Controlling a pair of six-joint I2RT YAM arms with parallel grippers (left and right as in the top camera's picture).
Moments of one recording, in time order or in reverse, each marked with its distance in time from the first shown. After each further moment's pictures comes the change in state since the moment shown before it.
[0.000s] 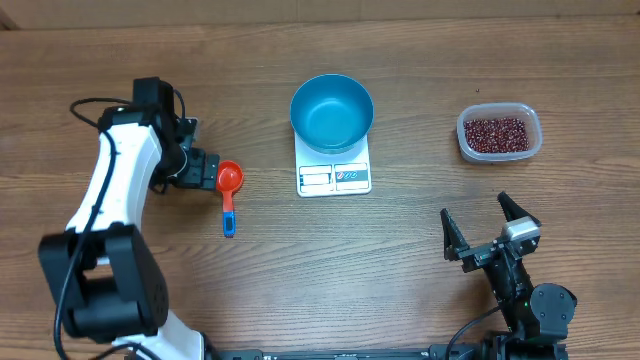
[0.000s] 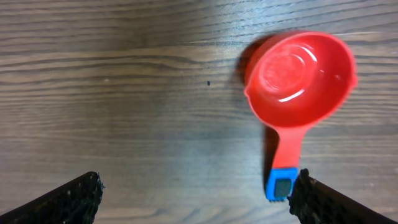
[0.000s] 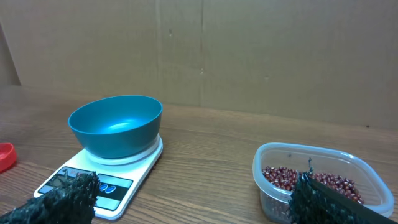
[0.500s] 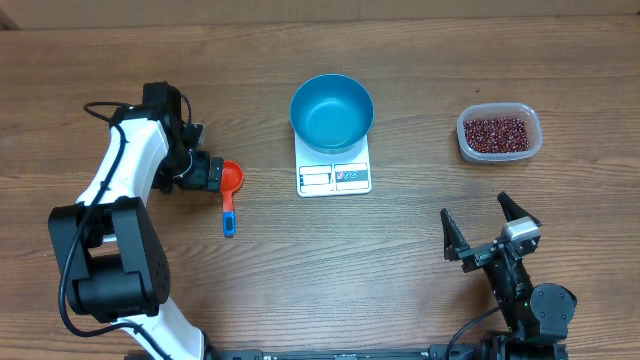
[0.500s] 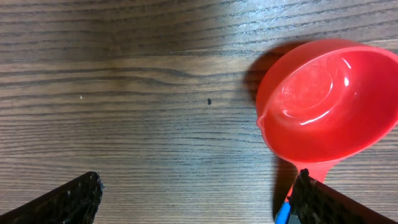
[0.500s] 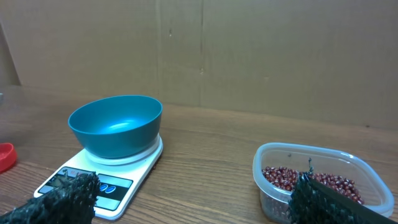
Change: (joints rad) left arm 0.000 0.096 0.000 0.045 0.000 0.000; right arm 0.000 0.000 0.000 -0.001 0.000 0.001
